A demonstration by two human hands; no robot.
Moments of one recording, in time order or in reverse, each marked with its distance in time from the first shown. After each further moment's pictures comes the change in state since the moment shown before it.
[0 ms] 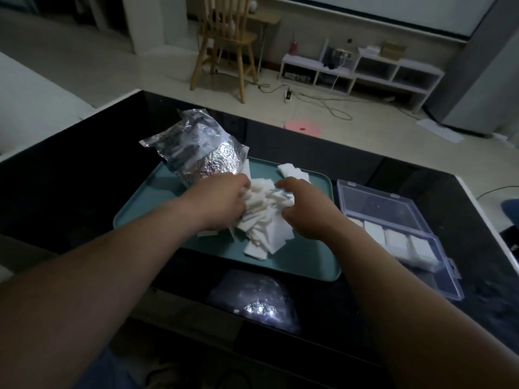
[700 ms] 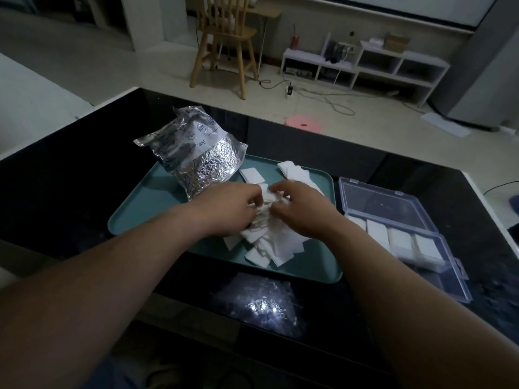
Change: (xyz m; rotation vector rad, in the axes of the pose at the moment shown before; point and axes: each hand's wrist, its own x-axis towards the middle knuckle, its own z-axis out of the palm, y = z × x) left_hand -0.001 0.023 0.005 -0.003 -0.049 0.063; right_hand 0.018 0.011 0.014 0.057 -0.002 -0.021
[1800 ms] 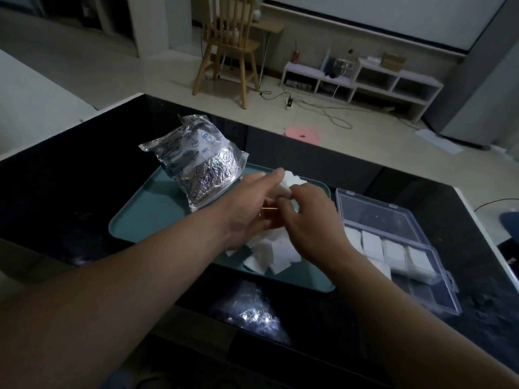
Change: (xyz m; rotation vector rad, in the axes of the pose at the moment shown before) left_hand -0.009 0.053 -0.011 -1.644 -0.030 -0.265; right_hand -0.037 -0.013 -0.005 0.002 0.376 -0.186
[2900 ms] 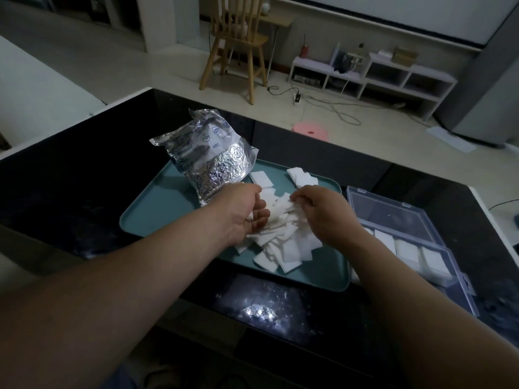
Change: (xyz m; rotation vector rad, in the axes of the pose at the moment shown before) left_hand 0.020 -0.013 -0.029 -0.004 0.399 -0.148; right_hand 0.026 0.037 0.011 -0.030 -0.195 0.077
